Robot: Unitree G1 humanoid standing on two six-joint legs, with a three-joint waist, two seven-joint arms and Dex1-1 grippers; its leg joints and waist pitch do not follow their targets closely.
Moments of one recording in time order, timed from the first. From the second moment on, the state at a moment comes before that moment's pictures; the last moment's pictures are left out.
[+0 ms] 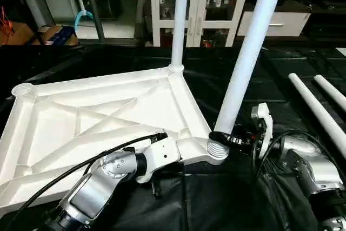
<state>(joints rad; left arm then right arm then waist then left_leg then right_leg) -0.22 0.44 -0.48 -0.10 0.08 0.38 -0.83 -0.32 -0.44 0.07 0.42 0.42 0.20 1.14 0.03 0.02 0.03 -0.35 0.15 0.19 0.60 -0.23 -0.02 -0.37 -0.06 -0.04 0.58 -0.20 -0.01</state>
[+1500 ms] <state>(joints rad) -0.23 0.44 -0.48 -0.08 0.10 0.39 -0.81 -0.25 -0.39 0.10 0.41 0.34 0.01 1.04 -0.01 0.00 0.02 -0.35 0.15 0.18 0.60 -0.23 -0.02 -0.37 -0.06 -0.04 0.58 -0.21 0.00</state>
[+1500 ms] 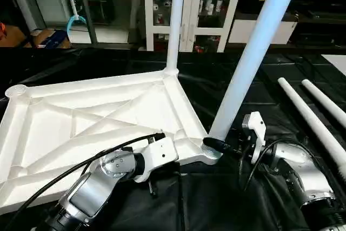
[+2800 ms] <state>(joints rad) -0.44 0.06 -0.33 0.26 0.13 0.54 -0.39 -0.63 -0.05 0.03 0.90 0.11 -0.20 0.21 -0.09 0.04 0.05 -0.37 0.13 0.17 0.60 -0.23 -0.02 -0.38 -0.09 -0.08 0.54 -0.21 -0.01</state>
